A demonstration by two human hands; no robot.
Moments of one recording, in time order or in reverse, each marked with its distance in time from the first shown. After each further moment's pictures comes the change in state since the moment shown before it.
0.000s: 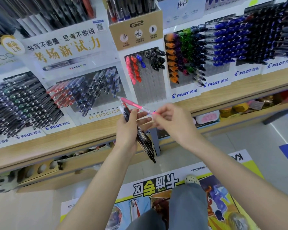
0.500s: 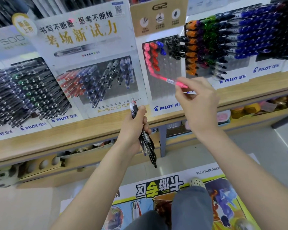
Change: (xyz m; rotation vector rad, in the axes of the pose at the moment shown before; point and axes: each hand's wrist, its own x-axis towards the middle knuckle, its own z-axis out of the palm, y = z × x) left_hand 0.011 -0.006 -0.037 0.026 -0.067 -0.080; right_hand 0.020 0.001 0.015 -0.254 0.504 -0.528
